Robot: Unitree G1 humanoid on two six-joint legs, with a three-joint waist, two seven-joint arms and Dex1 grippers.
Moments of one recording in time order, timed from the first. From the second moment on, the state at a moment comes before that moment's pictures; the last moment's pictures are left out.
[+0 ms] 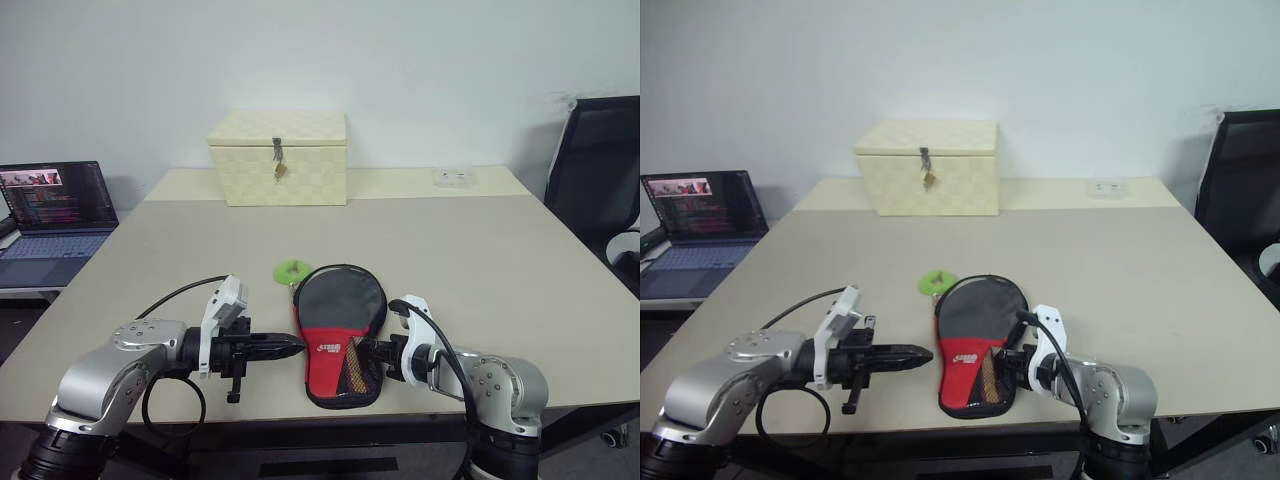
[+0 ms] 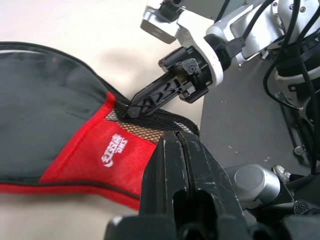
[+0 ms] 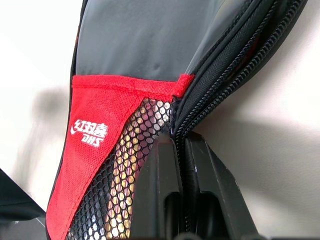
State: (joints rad) left arm -0.29 0.81 0.07 -0.27 -0.67 0.71 -1.19; right arm -0.42 0.16 -0.21 -0.44 0.36 1.58 0.17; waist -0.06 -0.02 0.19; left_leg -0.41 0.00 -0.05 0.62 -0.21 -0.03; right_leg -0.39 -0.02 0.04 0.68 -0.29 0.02
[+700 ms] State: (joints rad) left arm -0.28 0.84 0.07 -0.26 -0.66 0.69 -1.21; right arm -0.39 0.16 -0.22 -0.46 0.49 1.61 0.07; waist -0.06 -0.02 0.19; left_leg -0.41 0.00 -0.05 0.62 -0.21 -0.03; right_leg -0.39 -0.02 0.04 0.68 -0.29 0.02
